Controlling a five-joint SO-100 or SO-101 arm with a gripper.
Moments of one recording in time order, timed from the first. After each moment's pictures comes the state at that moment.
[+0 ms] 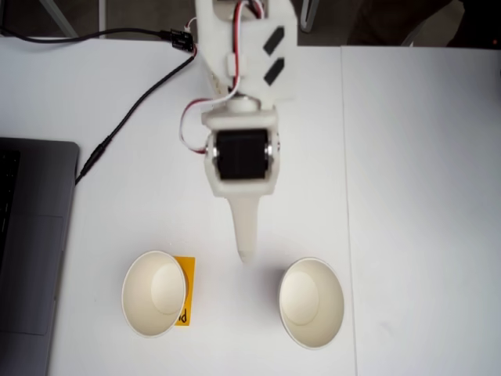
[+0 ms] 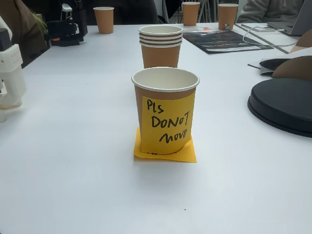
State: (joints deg) arm -4.7 112.2 67.9 72.1 5.9
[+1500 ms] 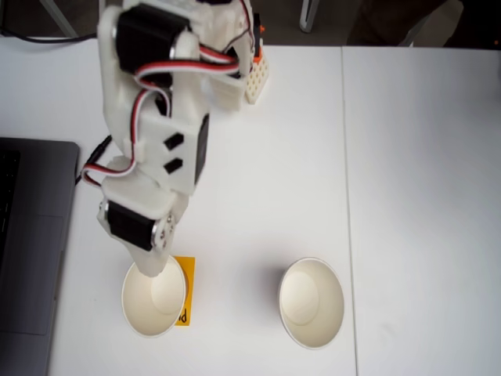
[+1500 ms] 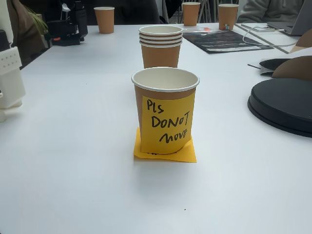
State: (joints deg) arm 15.2 86.0 44.7 96.2 5.9
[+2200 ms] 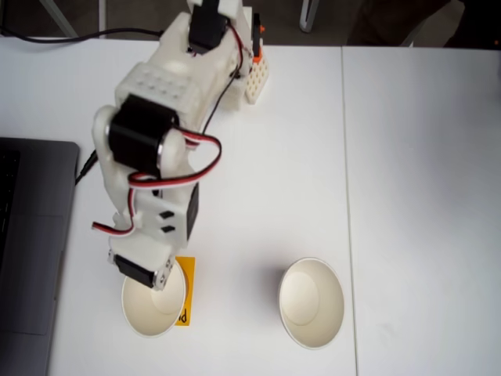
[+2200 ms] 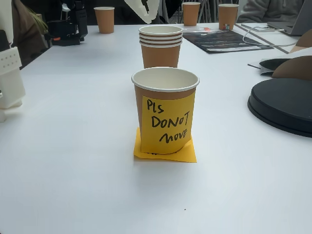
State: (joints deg) arm 15.6 76.7 44.7 97.1 5.9
